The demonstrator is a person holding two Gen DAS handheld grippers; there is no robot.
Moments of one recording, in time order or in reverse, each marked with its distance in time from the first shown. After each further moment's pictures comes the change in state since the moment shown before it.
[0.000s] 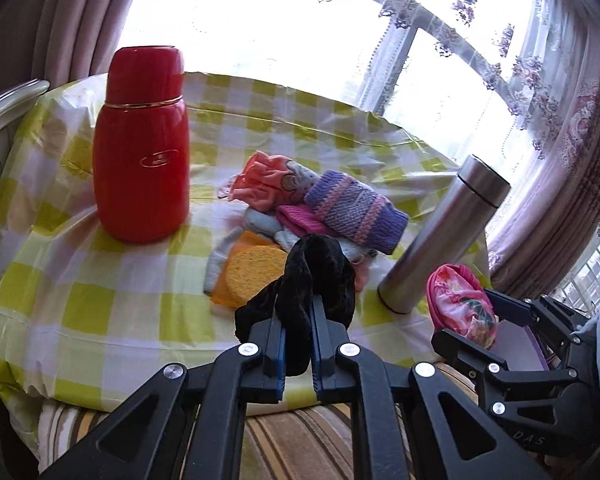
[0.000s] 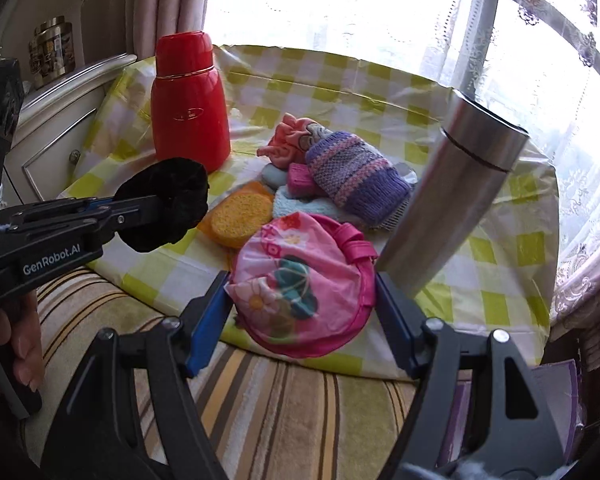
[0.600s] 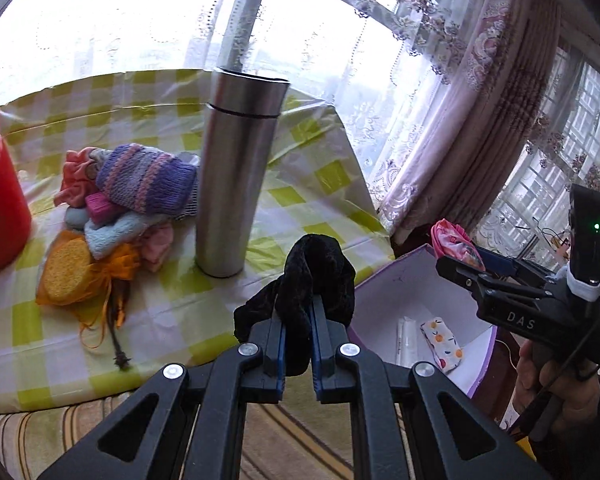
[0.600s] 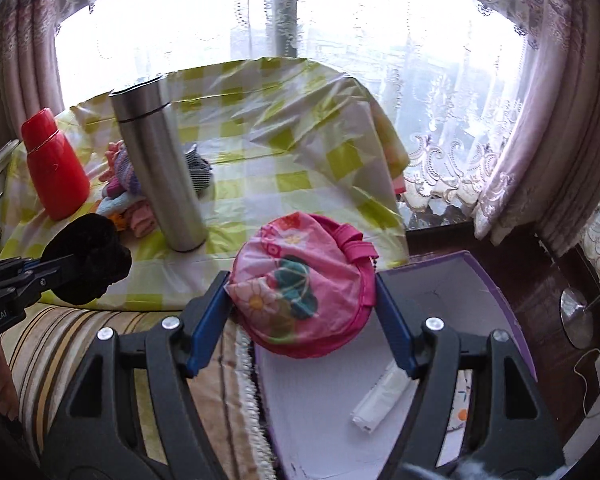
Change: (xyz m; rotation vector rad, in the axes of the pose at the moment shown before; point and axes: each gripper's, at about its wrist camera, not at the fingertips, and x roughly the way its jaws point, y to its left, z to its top) left arm 0.025 -0.172 -0.032 0.242 0.138 -0.265; right arm -0.085 -0.192 -0.094 0.377 0.005 -0.272
